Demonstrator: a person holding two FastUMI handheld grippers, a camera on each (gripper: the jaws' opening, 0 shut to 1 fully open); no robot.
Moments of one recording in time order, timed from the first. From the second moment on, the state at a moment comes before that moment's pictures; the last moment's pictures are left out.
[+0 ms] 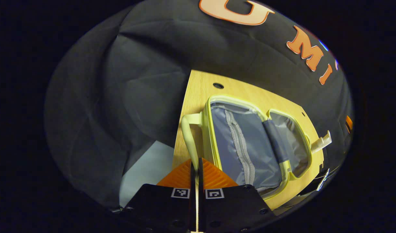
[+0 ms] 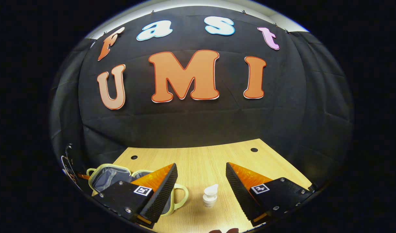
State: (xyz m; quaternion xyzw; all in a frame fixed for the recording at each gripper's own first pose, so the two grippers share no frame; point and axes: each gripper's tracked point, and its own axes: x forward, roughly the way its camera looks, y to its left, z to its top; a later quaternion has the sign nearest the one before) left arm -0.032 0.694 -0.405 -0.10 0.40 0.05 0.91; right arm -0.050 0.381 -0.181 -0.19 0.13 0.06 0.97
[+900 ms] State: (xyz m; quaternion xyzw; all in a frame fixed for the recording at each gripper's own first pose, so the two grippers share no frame) left arm 0.005 0.683 -0.239 0.13 0.23 0.24 0.93; right arm -0.044 0.337 -0.181 -0.19 0.14 0.05 0.97
